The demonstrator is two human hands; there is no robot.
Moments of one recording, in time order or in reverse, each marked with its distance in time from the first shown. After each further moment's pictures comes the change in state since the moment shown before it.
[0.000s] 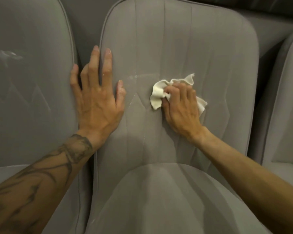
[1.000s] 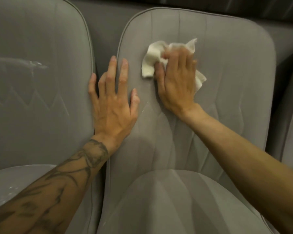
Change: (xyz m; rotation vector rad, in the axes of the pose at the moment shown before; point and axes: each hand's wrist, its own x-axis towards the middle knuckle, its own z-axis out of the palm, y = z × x) left_hand 0.000 -0.001 0.003 0.007 0.003 -0.003; right_hand 0.103 -0.035 0.010 0.086 0.235 0.083
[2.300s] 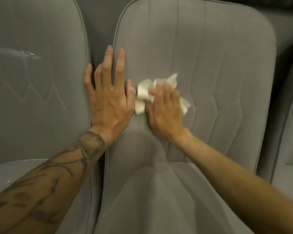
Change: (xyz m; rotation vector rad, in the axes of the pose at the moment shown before) left_hand 0.001 0.000 -0.004 -0.029 -0.017 -0.016; right_hand -0.100 -0.018 0.008 0.099 -0.121 -0.046
